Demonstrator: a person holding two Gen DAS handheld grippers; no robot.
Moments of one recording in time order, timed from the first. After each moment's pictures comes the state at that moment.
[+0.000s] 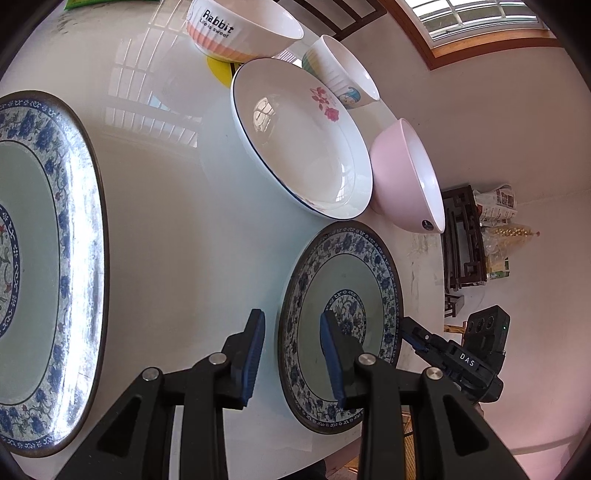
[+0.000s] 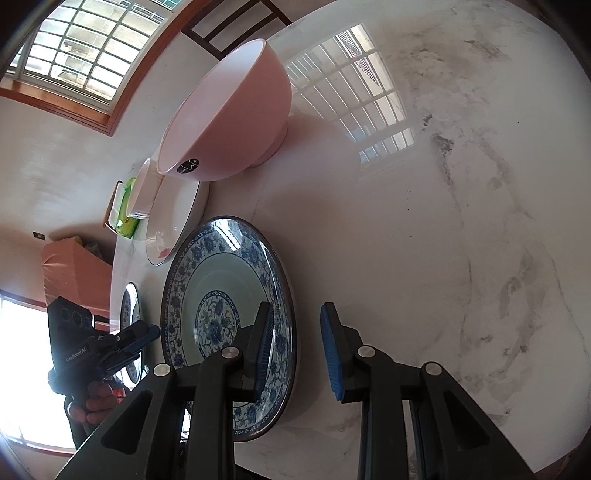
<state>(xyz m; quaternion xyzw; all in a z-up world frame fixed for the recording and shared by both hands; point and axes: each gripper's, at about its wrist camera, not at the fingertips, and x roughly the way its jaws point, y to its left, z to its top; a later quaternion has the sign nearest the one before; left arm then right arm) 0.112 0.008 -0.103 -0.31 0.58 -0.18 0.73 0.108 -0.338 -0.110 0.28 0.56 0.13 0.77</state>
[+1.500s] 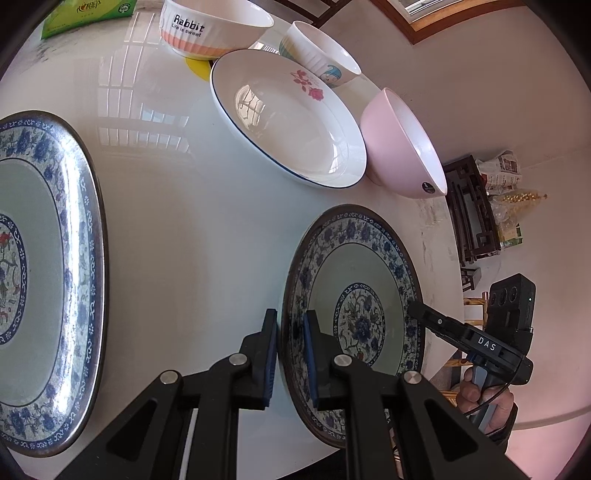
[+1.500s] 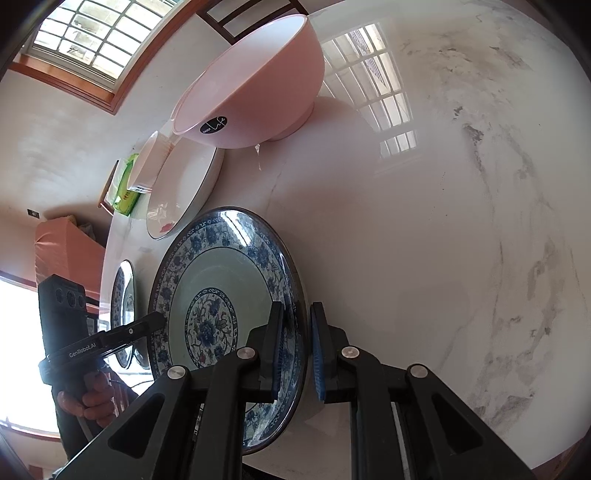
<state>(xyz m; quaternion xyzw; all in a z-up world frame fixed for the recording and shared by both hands) 0.109 -0.008 -0.098 -0.25 0.59 -0.20 0.75 0.103 -0.314 -0.106 0.24 0.57 0.14 0.77</state>
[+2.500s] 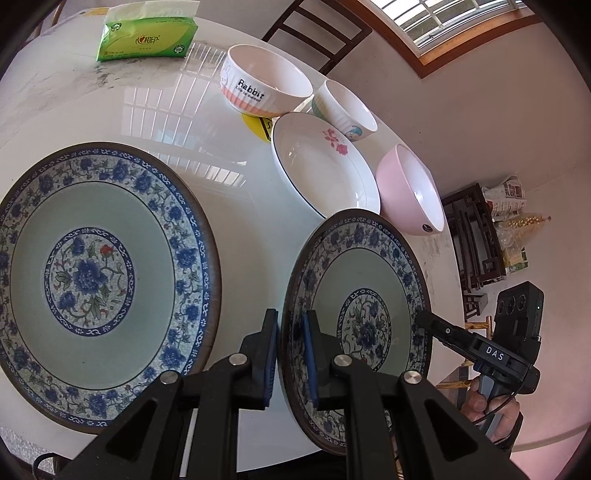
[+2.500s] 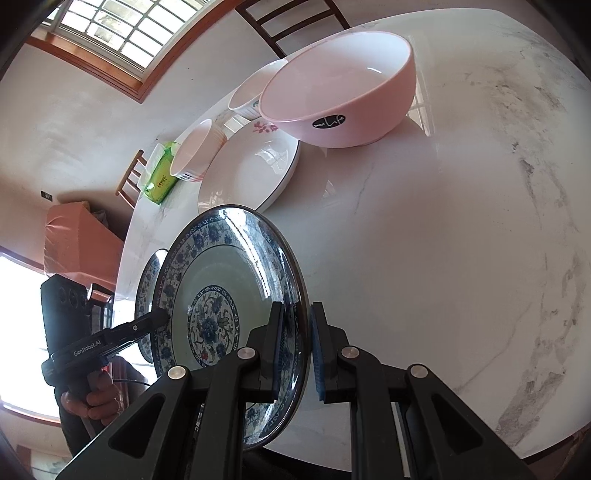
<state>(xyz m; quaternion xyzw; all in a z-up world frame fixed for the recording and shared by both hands) 0.094 0.058 -0.076 -0.26 0.54 -0.16 0.78 0.099 -0.262 -0.072 0.22 0.55 0.18 0.78</state>
